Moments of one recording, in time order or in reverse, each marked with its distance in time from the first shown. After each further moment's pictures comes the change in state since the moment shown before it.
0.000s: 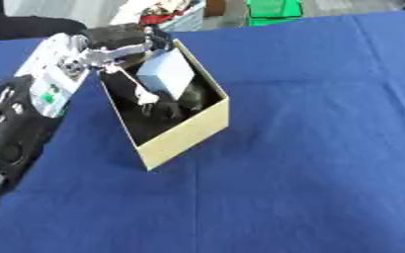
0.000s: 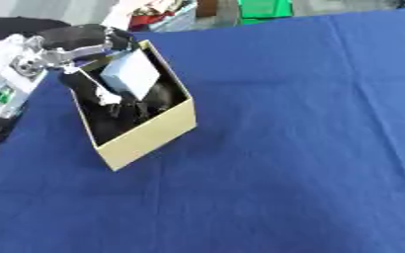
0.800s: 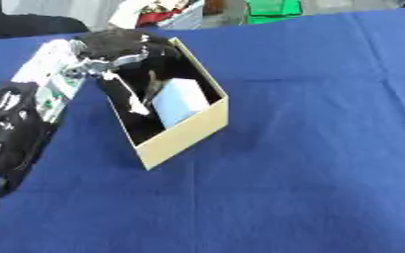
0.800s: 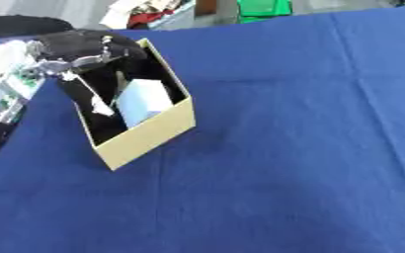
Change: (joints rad) left arm 0.010 -0.004 0.017 0.026 -0.208 -0.070 0.113; right arm 0.000 0.000 -0.003 0.000 -0.004 0.002 -0.002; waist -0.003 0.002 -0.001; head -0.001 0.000
